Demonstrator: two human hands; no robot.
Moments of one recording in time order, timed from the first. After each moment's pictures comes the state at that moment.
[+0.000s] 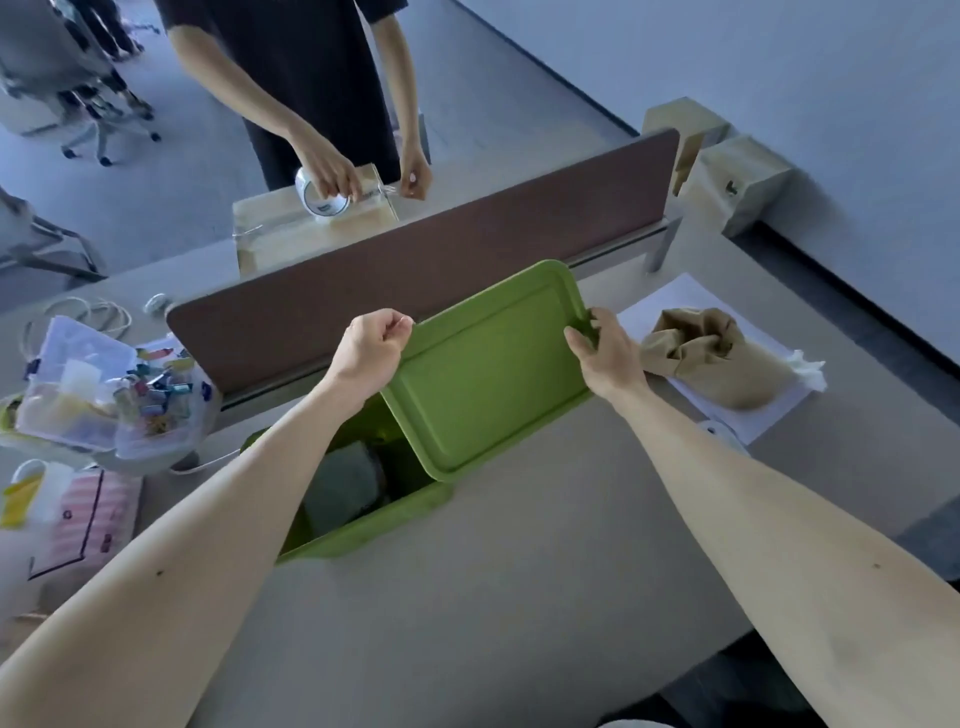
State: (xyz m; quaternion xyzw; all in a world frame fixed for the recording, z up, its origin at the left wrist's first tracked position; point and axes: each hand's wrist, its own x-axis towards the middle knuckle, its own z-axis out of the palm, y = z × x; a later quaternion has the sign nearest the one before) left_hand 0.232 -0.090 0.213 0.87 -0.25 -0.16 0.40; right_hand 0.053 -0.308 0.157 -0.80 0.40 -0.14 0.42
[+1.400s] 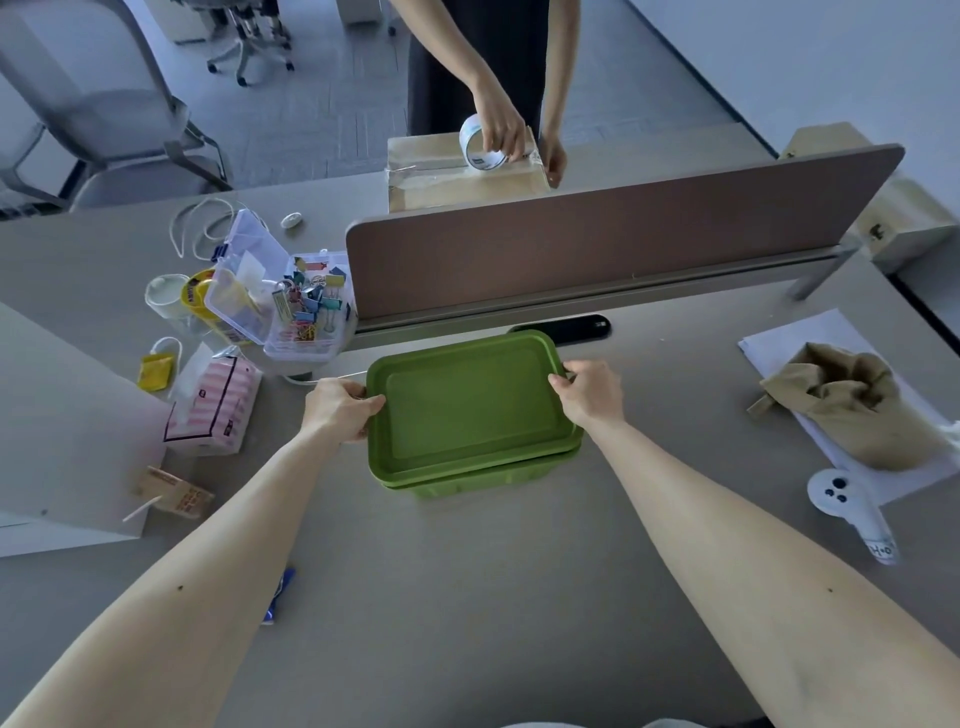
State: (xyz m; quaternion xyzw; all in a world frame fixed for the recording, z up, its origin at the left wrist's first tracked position) left_hand 0.282 0.133 0.127 0.88 0.08 -0.24 0.41; right_hand 0.153 -0.147 0.115 -0.86 0.35 0.00 0.36
